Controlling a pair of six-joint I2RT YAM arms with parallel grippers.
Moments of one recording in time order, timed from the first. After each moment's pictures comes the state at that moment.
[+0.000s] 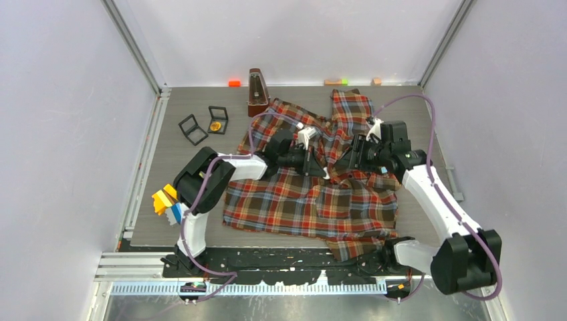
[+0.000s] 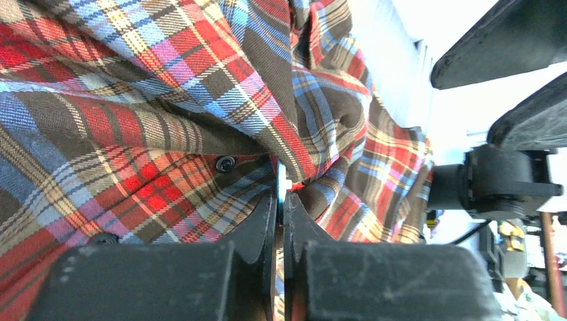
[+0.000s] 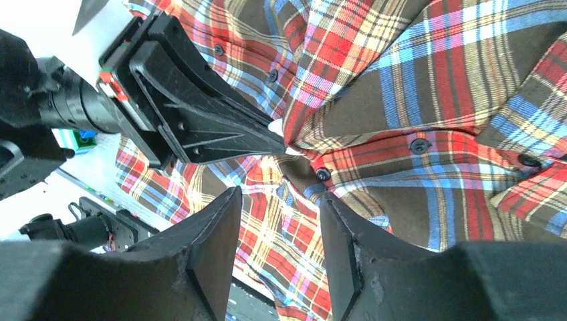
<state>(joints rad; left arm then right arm) -0.72 2.01 1.13 0.45 0.68 -0.53 0.17 1.19 0.92 -0.55 -0.41 0.38</state>
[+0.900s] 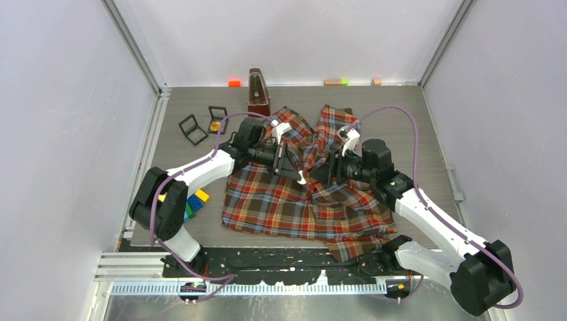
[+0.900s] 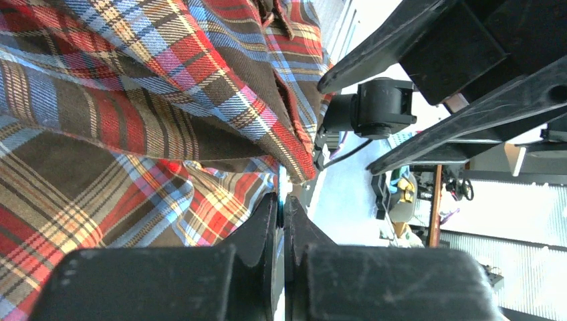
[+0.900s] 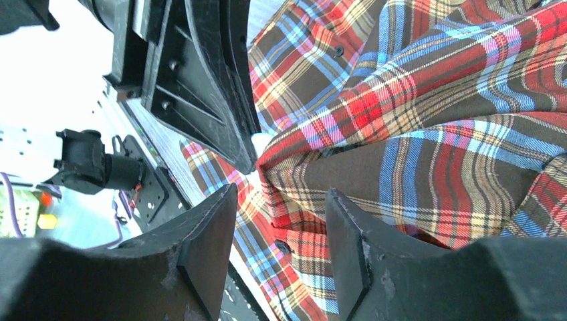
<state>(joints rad) -0.56 1.62 1.04 -0.07 0.95 -0.56 0.45 1.00 0.67 -0.08 -0.49 0.41</state>
